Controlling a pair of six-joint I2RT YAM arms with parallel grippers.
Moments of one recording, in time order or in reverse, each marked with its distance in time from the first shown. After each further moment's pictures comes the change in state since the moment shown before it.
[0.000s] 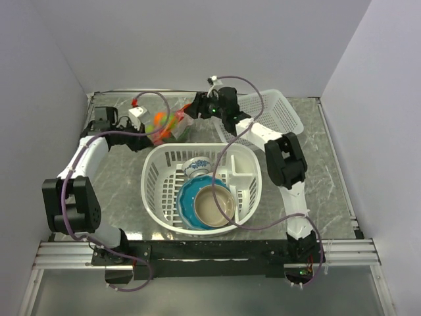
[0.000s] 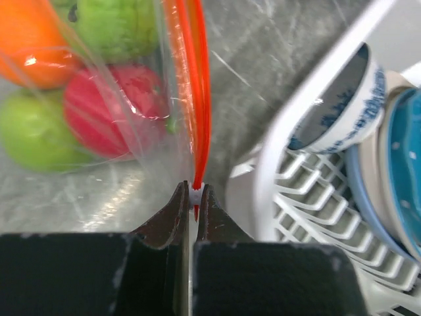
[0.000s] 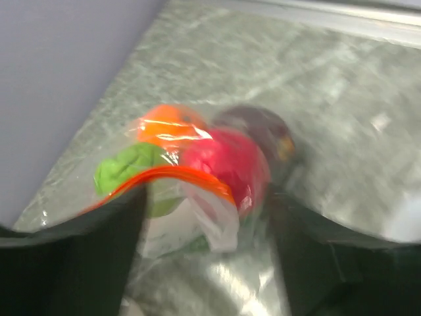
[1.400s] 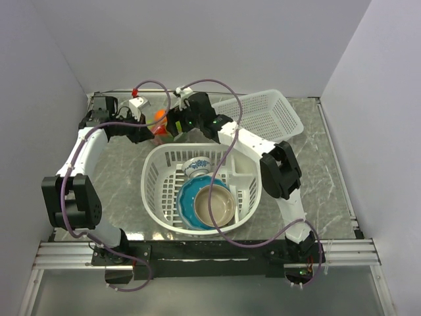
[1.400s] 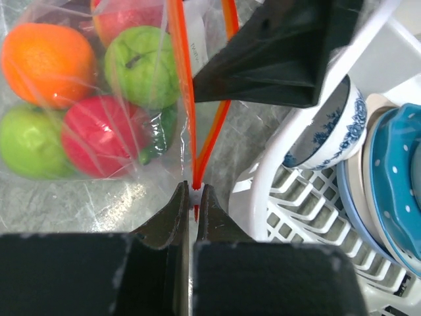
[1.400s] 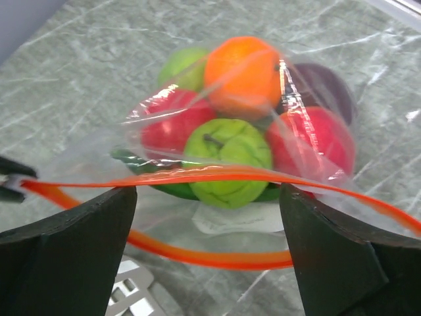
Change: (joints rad) left arm -0.029 0.040 0.158 -0.108 0.010 -0.006; right arm 0.222 -0.069 0.109 -0.387 0.249 -0.333
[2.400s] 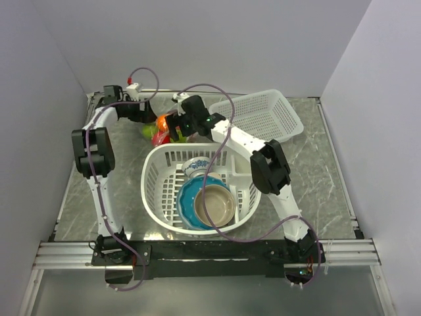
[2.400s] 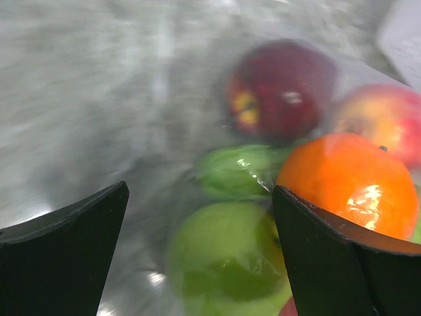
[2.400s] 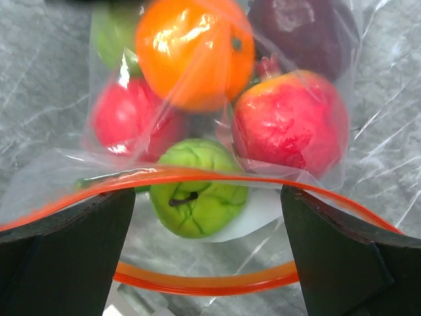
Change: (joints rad) left arm 0.074 0.754 0.568 0.253 -0.076 -0.332; right arm -0.002 0.149 0.174 -0.233 0.070 0.005
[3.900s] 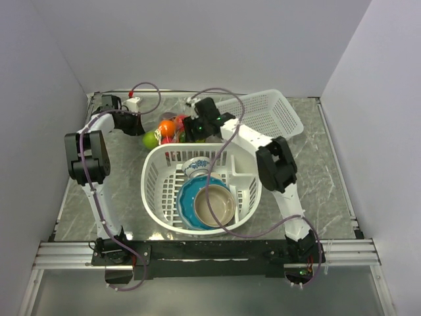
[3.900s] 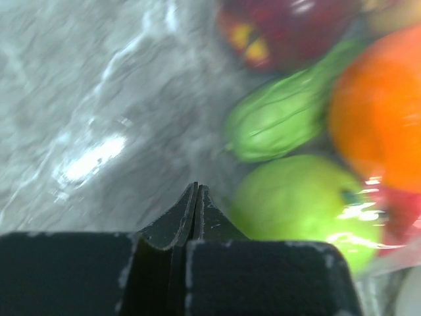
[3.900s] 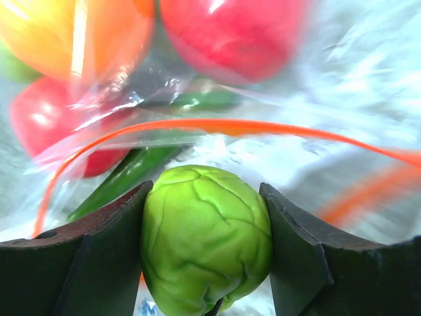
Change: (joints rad) left arm 0.013 -0.160 -0.255 -0.089 -0.128 0.213; right arm -0.075 -0.018 -0.112 -0.067 -0.070 0.018
